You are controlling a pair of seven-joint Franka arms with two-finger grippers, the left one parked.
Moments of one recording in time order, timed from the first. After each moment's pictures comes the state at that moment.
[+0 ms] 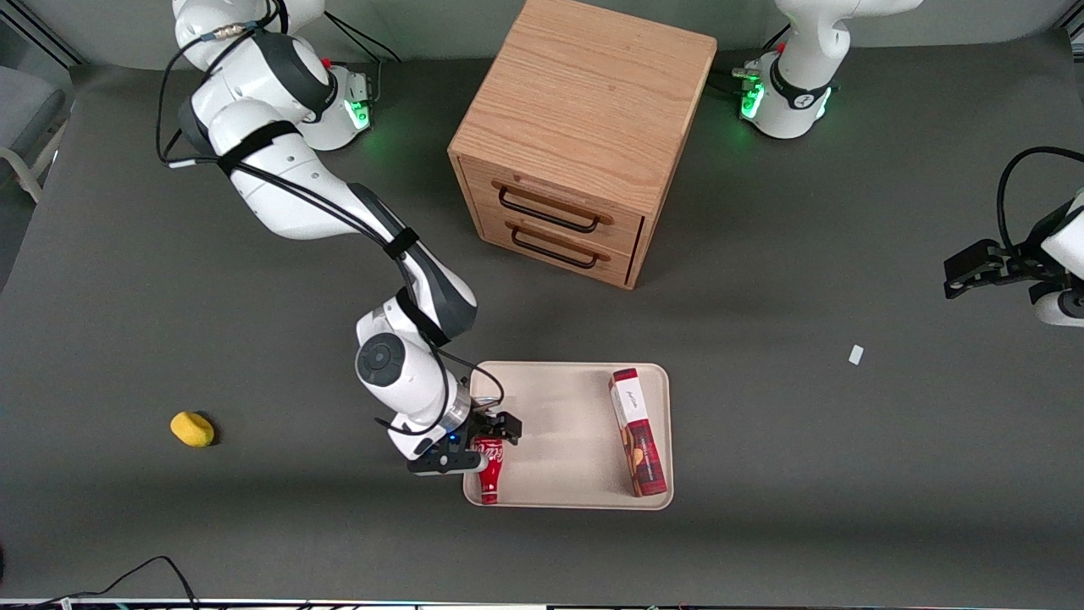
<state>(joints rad) 0.26 1.02 0.29 -1.13 -0.14 2.43 0.49</state>
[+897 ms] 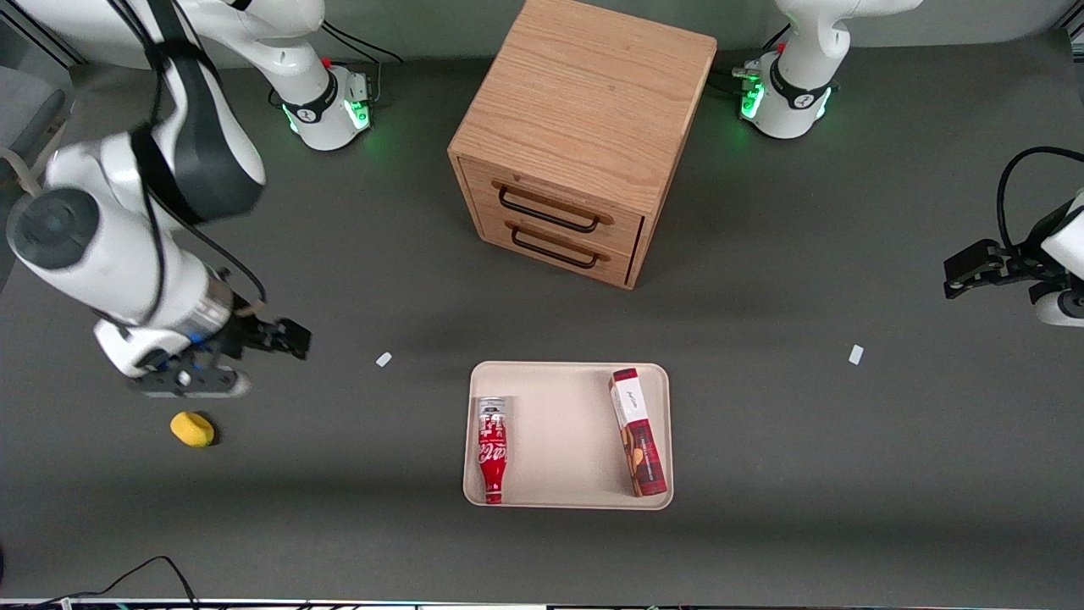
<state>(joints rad) -0.05 0.22 0.28 -1.61 -0.12 1.85 0.31</state>
